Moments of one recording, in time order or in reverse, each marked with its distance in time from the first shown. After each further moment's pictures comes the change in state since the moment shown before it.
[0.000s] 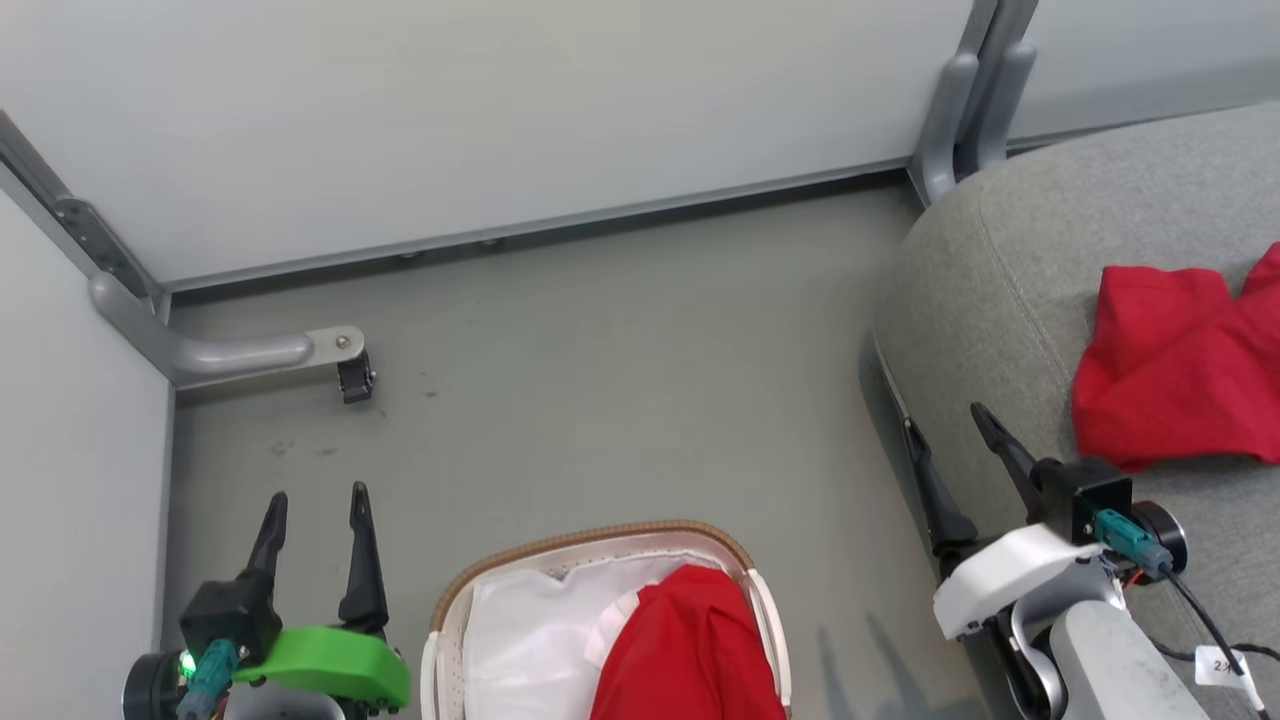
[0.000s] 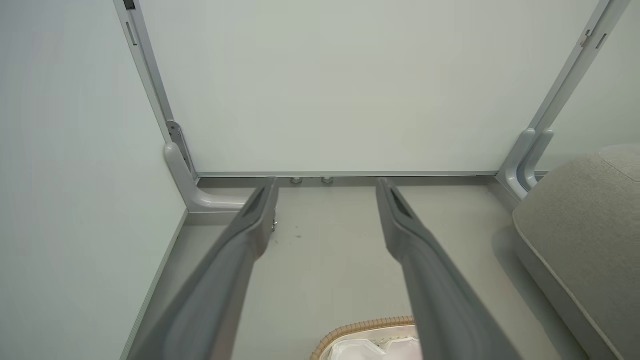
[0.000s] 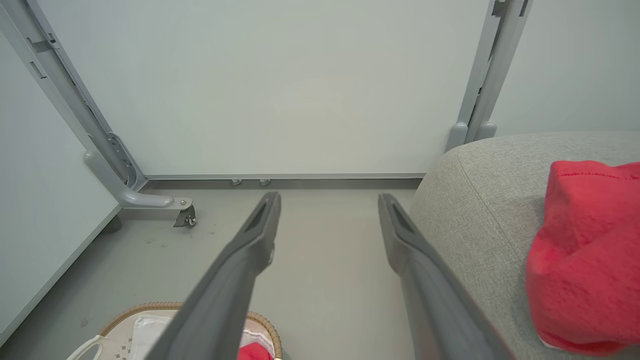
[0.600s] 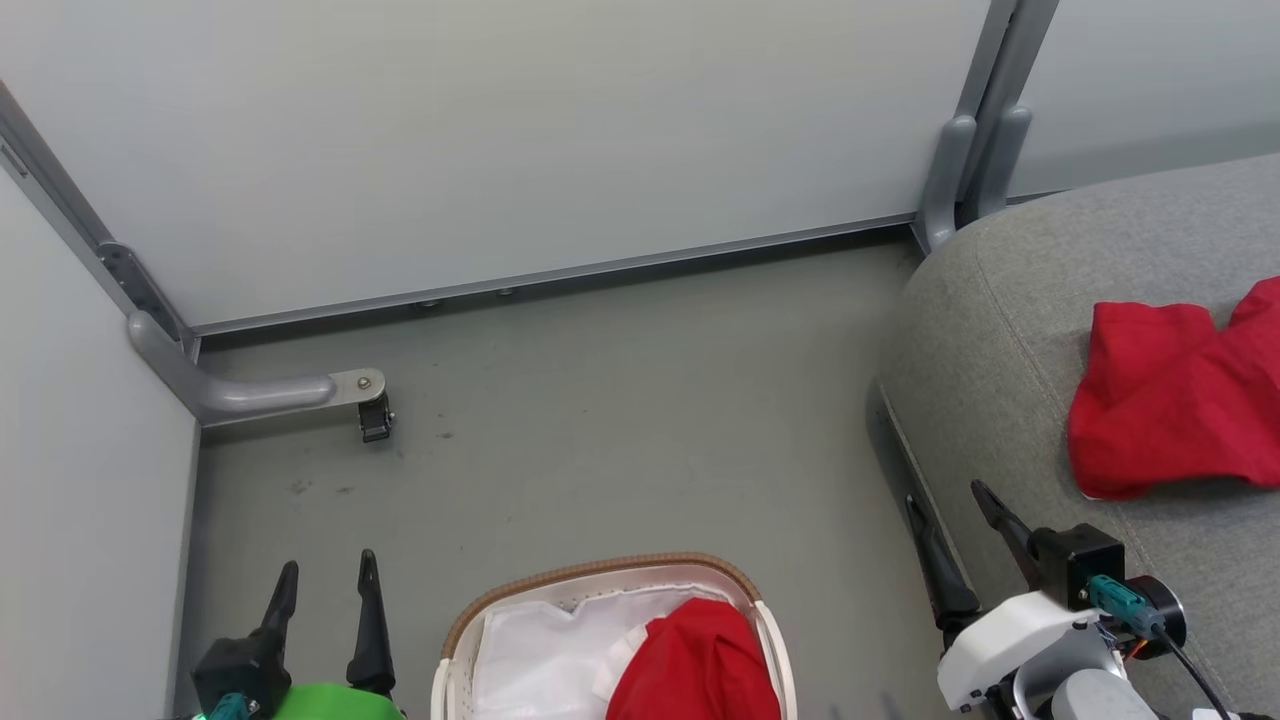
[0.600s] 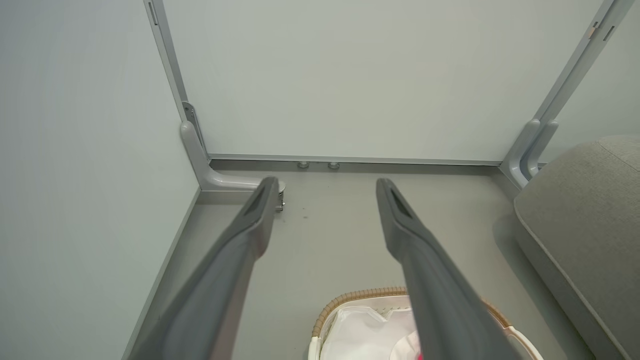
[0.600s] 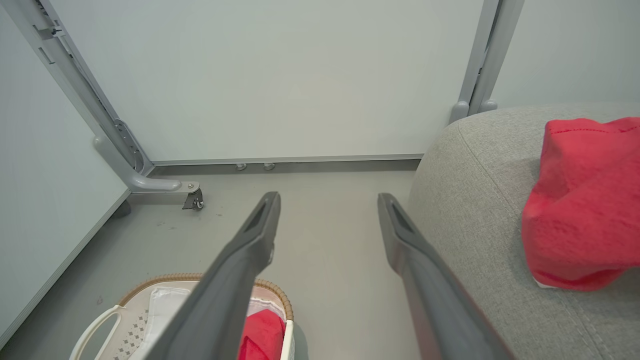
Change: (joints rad) left arm 0.086 0.000 0.000 0.027 -0.015 -0.003 0.000; right arm 0.104 0.011 -0.005 0.018 -0.002 0.000 0.000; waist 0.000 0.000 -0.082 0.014
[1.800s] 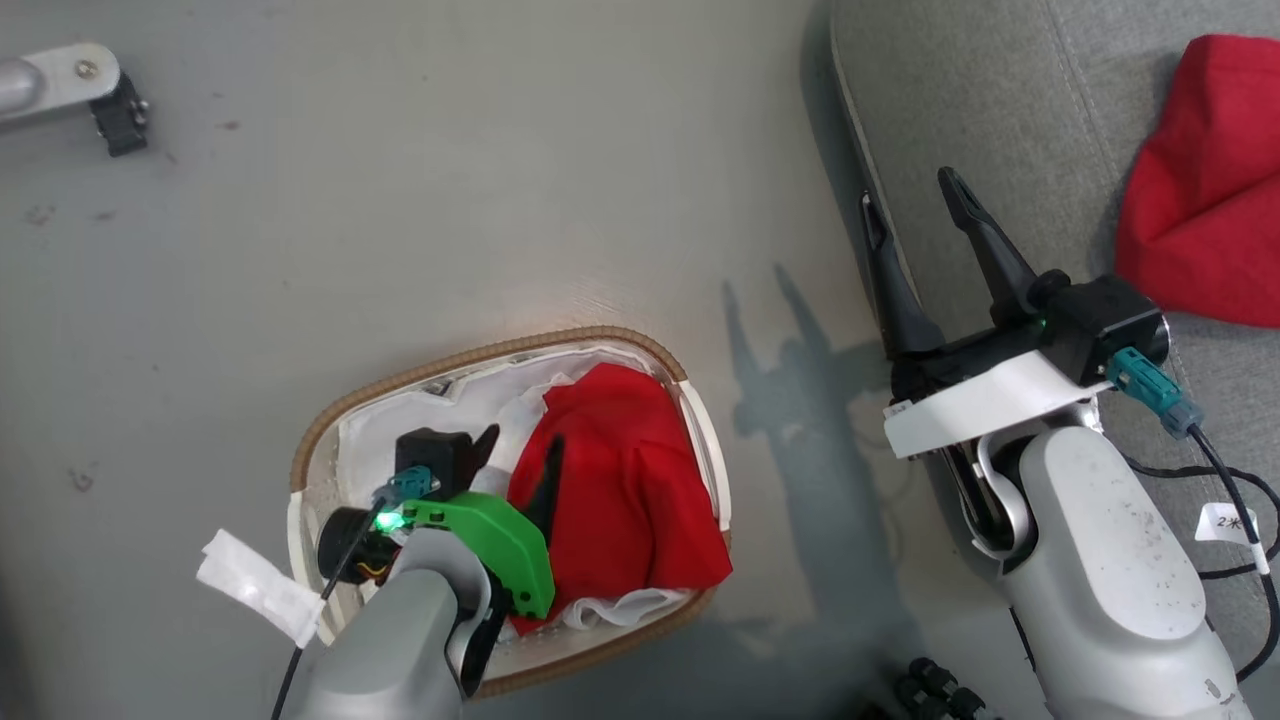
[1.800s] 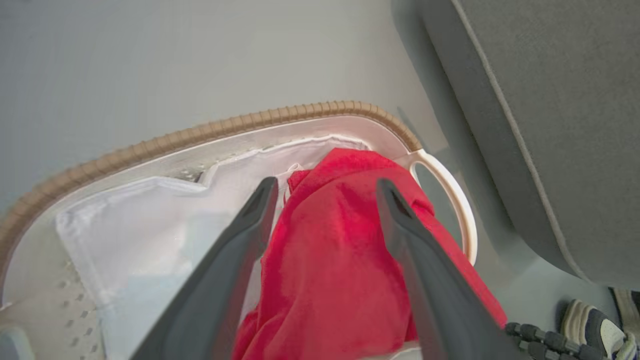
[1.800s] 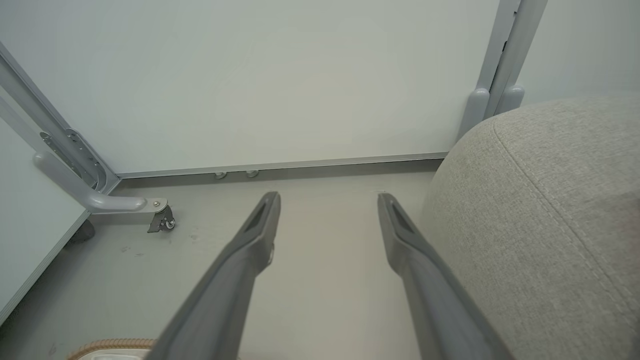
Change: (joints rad) left arm -0.567 -0.002 -0.571 0.597 -0.351 -0.059 0.004; right arm -0.333 0.032 0.047 -0.204 0.032 0.000 0.000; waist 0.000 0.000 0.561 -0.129
